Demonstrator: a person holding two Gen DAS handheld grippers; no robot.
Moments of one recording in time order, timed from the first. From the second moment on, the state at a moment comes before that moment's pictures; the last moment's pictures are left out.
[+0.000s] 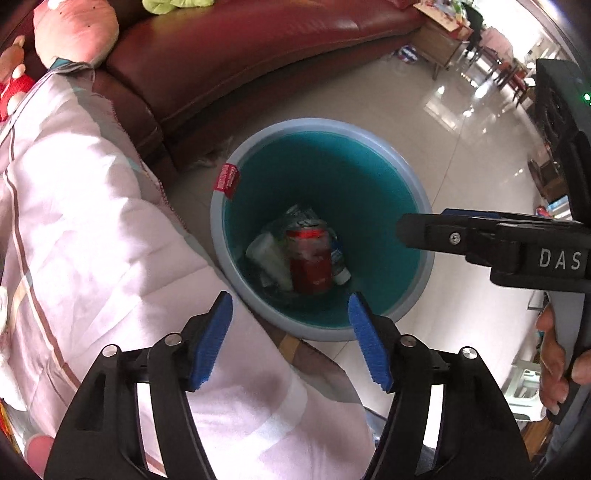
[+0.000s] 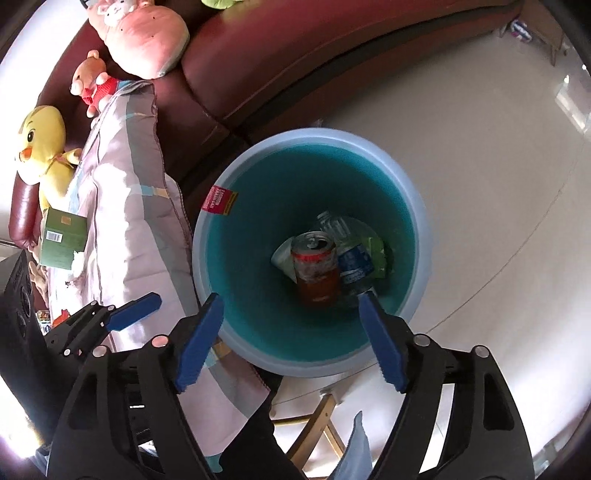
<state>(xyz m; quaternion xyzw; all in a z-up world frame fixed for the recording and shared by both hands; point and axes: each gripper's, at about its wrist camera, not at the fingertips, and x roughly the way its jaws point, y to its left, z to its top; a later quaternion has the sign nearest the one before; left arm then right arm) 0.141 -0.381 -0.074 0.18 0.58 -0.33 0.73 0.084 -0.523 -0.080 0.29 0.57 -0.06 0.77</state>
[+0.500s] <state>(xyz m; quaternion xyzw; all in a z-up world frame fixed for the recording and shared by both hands) 0.127 -0.331 -0.044 0.14 0.56 -0.32 0.75 0.066 -0.499 -0.044 0.26 0.57 -0.06 0.78</state>
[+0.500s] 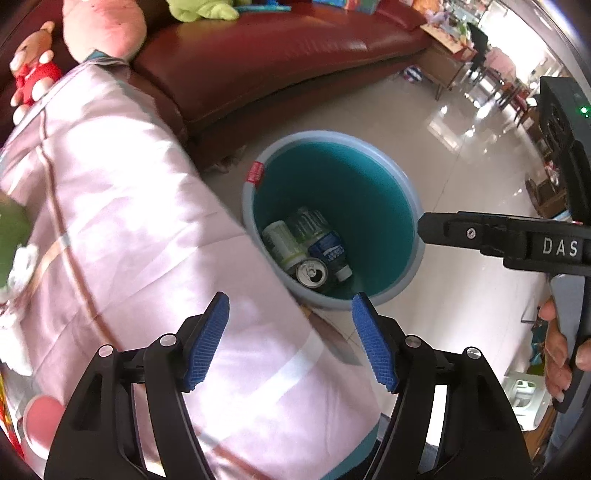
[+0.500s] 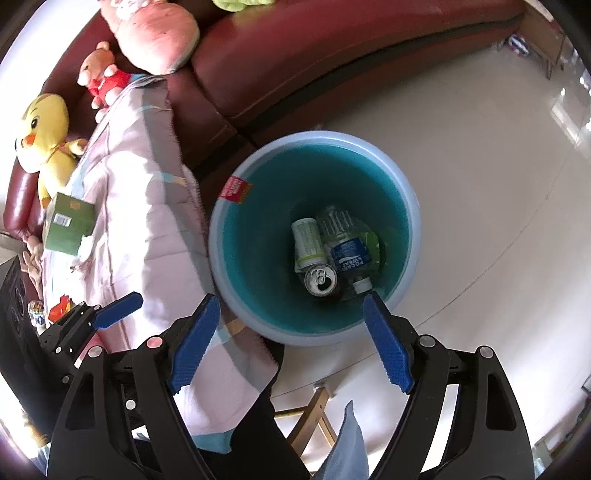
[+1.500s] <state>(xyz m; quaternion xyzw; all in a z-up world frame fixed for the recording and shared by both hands) 0.106 -0.036 0.034 0.05 0.48 -0.21 0.85 0.101 -0.238 0.031 0.03 0.62 0.09 0.78</state>
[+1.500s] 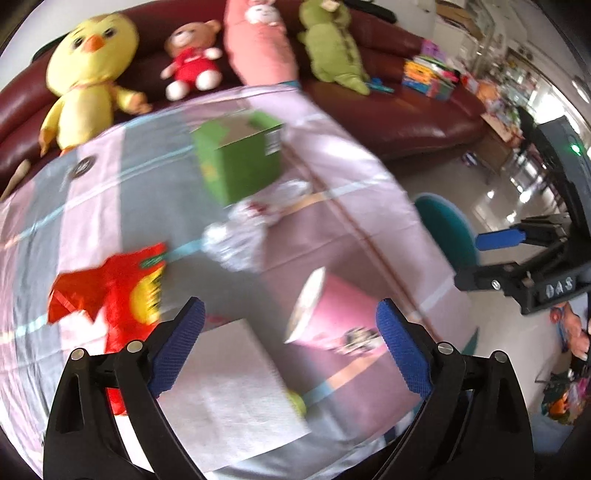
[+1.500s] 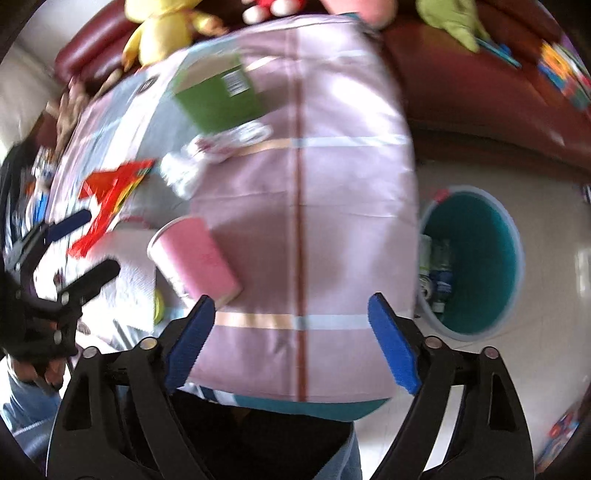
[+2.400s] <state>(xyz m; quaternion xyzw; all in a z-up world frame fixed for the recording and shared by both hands) 0.155 0.046 -0.002 0.00 0.51 -0.15 0.84 0.142 -0.117 -0.057 -0.05 0.67 0.18 0.72</state>
